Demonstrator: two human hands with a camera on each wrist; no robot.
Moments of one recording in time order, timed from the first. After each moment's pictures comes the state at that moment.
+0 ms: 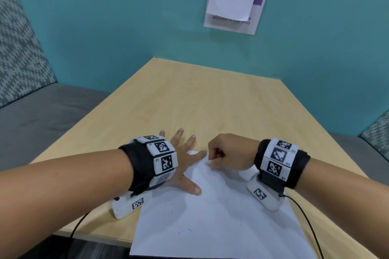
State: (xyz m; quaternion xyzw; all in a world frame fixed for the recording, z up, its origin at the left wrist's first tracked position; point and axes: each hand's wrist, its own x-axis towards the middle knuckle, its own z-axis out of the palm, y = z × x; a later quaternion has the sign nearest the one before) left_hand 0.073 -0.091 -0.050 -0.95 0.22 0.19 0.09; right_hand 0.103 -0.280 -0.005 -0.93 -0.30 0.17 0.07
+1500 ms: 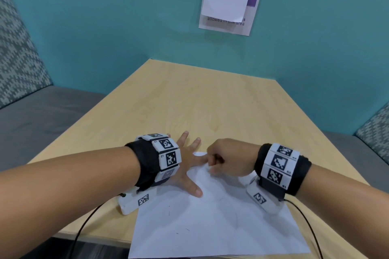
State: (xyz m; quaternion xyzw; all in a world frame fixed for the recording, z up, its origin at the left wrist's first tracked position) left_hand 0.081 -0.107 -0.046 -0.94 0.26 0.20 0.06; right_hand 0.088 -0.289 -0.001 -0.93 -0.32 0.19 0.06
